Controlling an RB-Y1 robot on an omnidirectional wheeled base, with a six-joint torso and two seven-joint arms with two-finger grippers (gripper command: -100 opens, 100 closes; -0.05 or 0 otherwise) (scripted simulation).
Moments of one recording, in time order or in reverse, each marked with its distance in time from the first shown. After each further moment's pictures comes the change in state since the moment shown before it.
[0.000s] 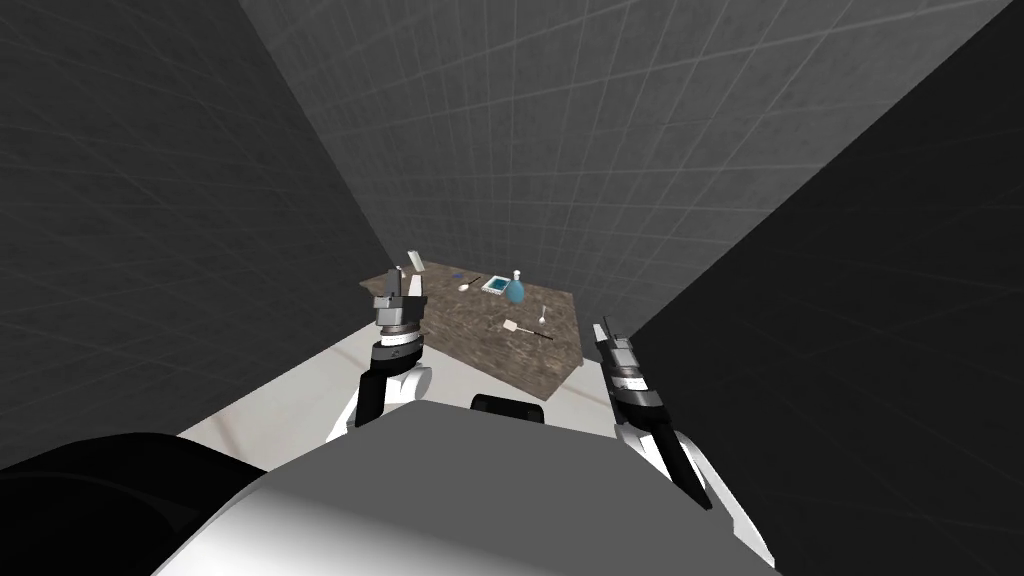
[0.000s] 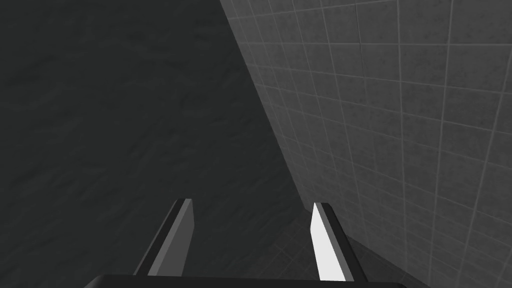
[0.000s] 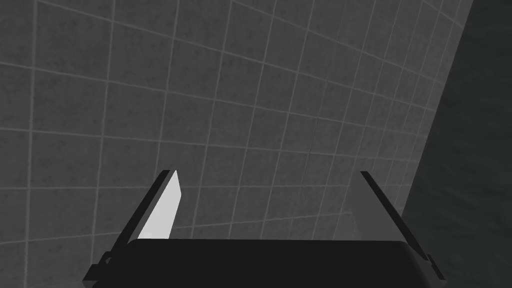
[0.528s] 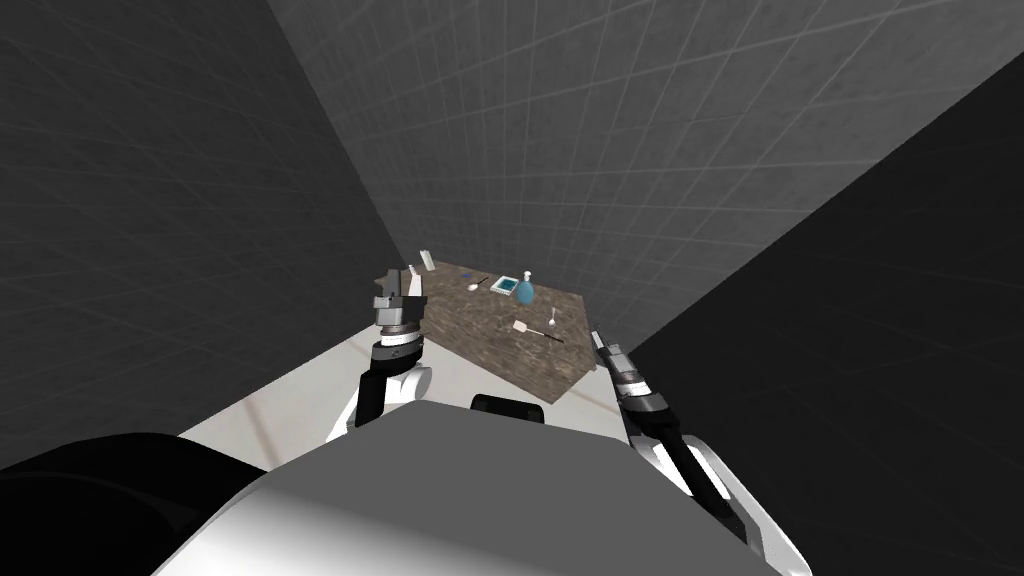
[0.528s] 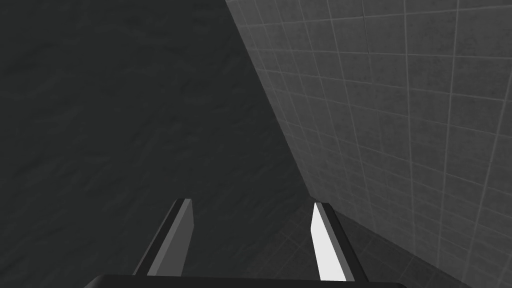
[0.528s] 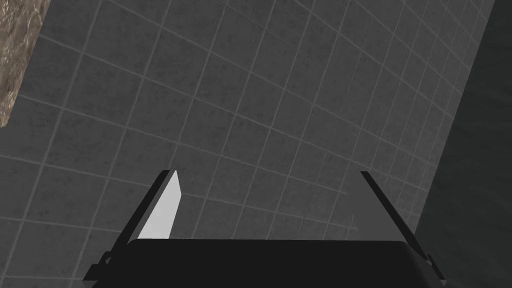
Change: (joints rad) left arm 0.000 0.000 0.000 0.000 0.000 0.000 0.000; right arm 0.024 -0.163 -0.005 0.054 0.064 -0.005 -0.009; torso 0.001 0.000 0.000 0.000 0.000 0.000
